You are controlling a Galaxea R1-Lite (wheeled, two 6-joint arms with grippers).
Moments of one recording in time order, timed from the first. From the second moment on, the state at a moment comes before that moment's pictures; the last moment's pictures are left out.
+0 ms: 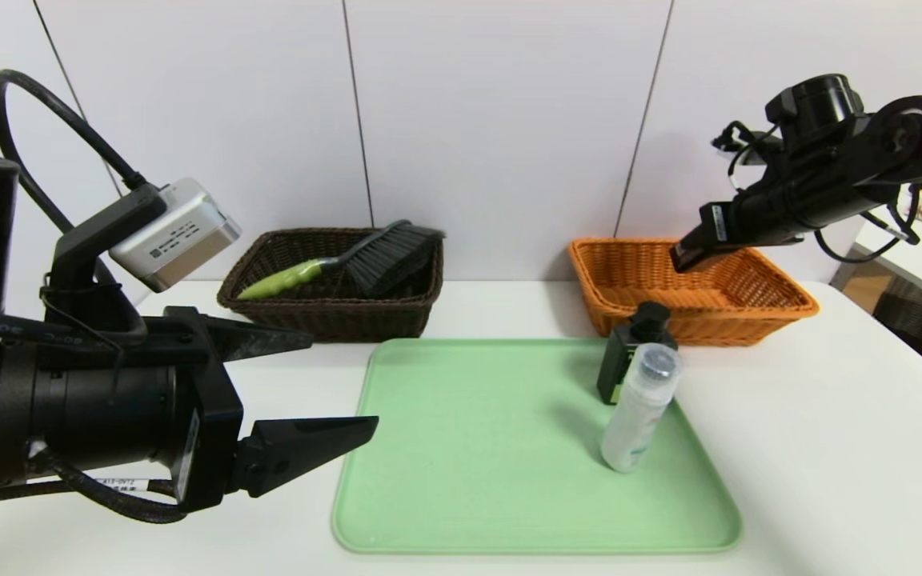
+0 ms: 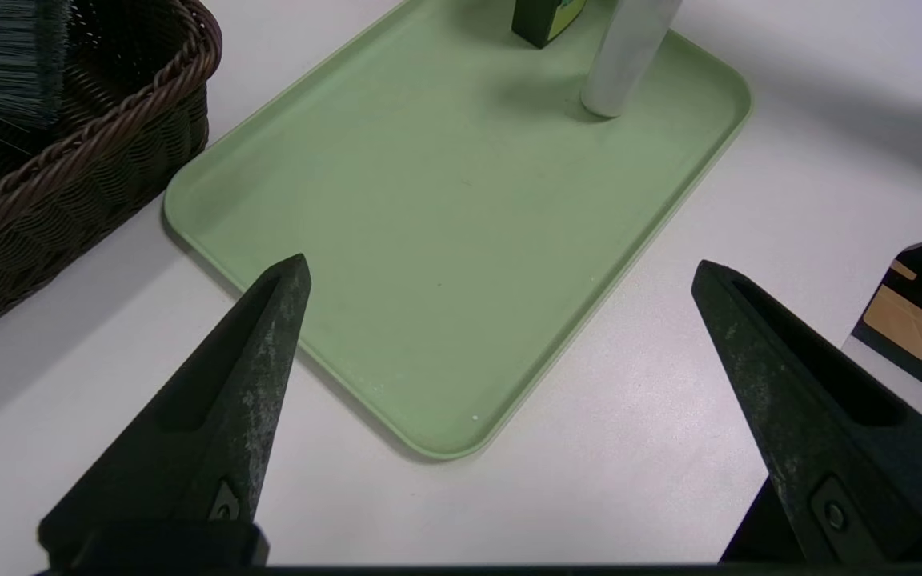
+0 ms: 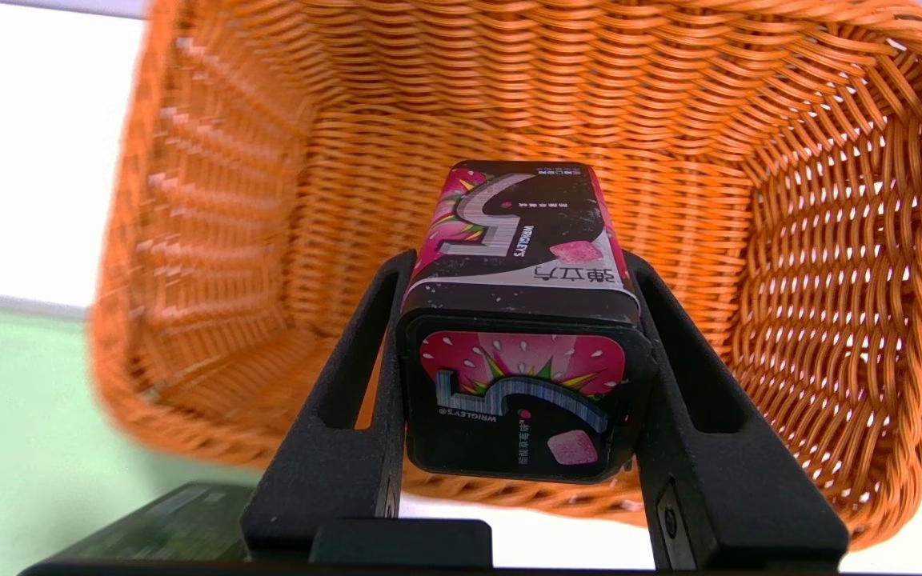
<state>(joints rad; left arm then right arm) -0.63 1.23 -0.92 0.09 -0.24 0.06 0.05 2.08 -1.95 0.60 0.06 -0.06</state>
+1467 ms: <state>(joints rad) -0.63 1.26 -0.92 0.09 -0.23 0.06 0.05 2.11 -1.95 0.60 0.05 -0.07</state>
